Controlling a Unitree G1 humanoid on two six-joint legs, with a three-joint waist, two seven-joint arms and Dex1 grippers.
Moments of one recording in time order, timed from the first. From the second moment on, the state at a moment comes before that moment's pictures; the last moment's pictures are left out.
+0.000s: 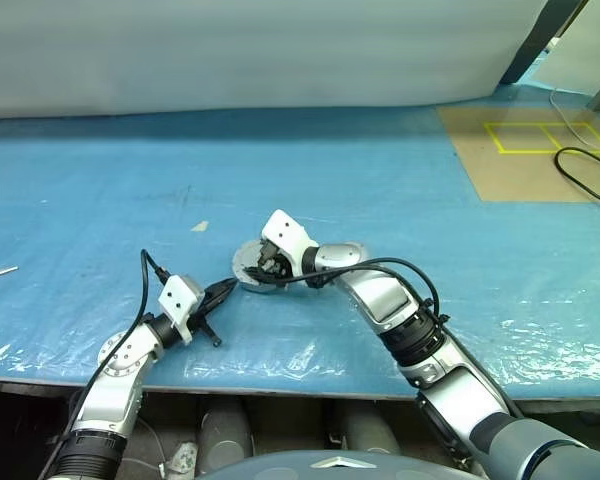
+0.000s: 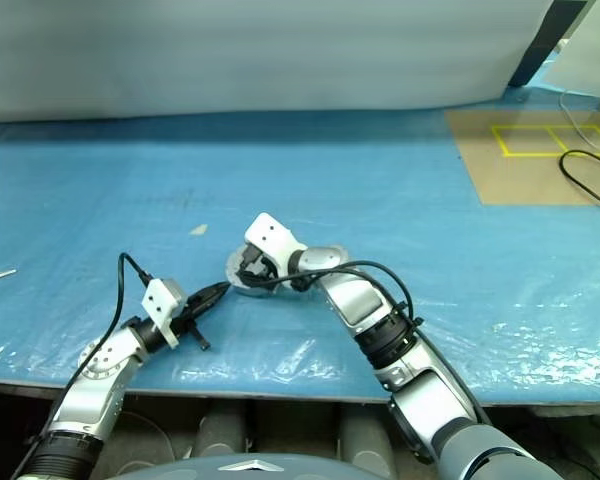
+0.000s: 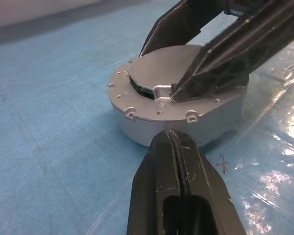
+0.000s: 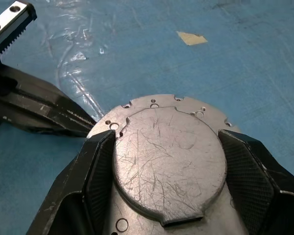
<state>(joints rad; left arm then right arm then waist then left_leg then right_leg) 0.04 0.39 0.02 0.09 -0.22 -0.23 -0.75 -0.60 -0.15 0.49 0.05 0.01 0.65 0.64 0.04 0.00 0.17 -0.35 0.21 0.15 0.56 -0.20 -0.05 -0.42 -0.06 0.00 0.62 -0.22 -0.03</state>
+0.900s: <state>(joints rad) -0.11 0.48 -0.06 -0.03 -0.18 0.05 -0.76 -0.57 -0.19 0.47 0.12 0.00 0.48 0.70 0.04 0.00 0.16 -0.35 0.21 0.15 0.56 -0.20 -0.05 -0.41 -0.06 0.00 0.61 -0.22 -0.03</state>
